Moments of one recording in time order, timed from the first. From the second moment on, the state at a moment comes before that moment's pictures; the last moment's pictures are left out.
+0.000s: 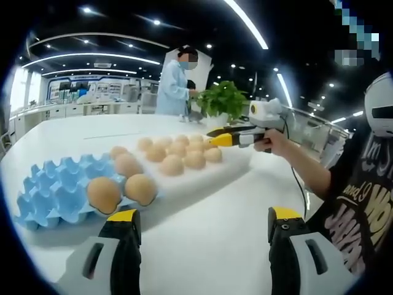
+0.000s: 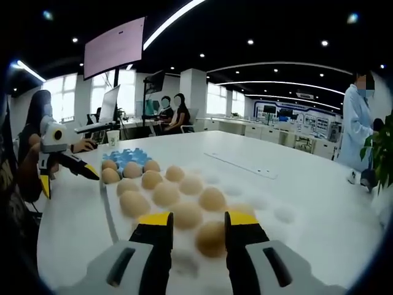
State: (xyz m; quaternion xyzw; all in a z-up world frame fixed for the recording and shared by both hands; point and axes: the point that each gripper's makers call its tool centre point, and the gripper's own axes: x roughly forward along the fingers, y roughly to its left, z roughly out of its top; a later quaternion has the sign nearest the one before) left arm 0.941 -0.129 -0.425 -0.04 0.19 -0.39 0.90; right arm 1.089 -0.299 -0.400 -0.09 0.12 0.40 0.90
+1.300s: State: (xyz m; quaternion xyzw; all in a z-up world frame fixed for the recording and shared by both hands) left arm 0.945 -0.129 -0.429 -0.04 0.20 -0.39 0.90; right arm 1.097 -0.303 -0.426 -0.06 0.14 0.39 0.91
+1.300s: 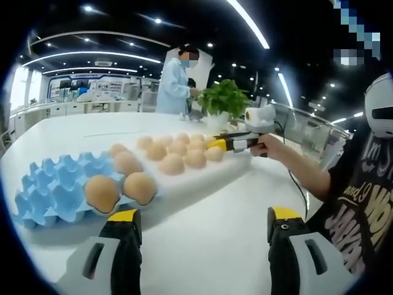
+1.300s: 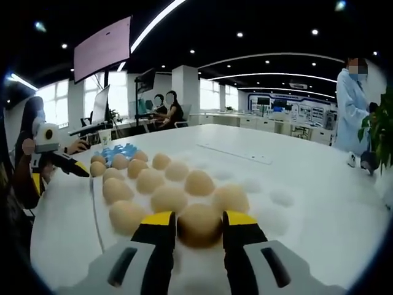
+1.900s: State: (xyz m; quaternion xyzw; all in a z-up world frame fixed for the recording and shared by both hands) left arm 0.943 -0.128 -0.425 -0.04 0.20 -0.39 0.90; right arm 1.099 -0.303 -0.427 -0.07 0.14 0.38 0.91
